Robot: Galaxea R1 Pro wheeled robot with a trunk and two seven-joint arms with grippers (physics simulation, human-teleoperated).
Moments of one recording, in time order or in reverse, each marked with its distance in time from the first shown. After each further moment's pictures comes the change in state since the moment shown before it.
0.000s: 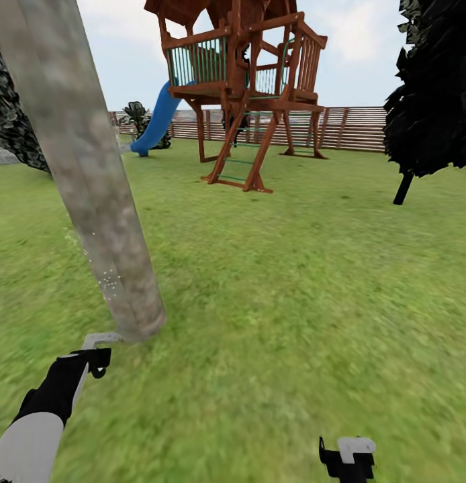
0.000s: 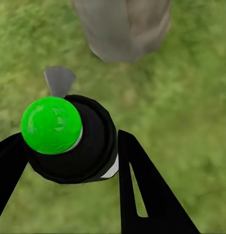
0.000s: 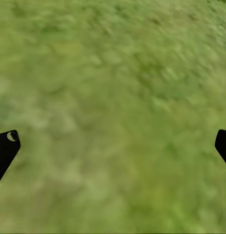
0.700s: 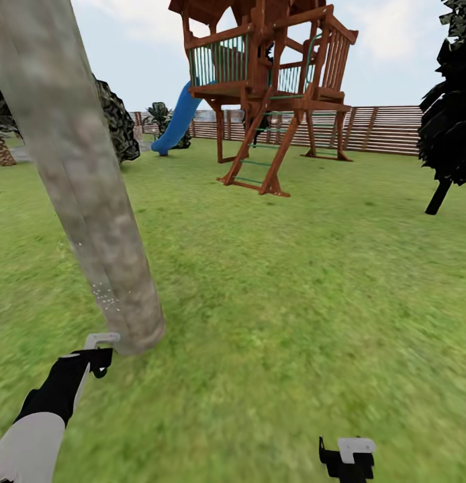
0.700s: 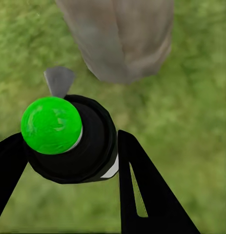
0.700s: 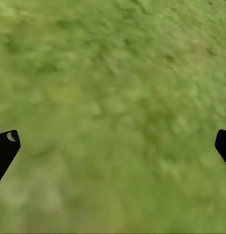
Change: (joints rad) left arm 0.000 -0.006 0.000 -0.001 -0.001 -0.001 -0.001; right arm 0.000 0.000 0.000 0.000 0.000 0.000 0.000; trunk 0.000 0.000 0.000
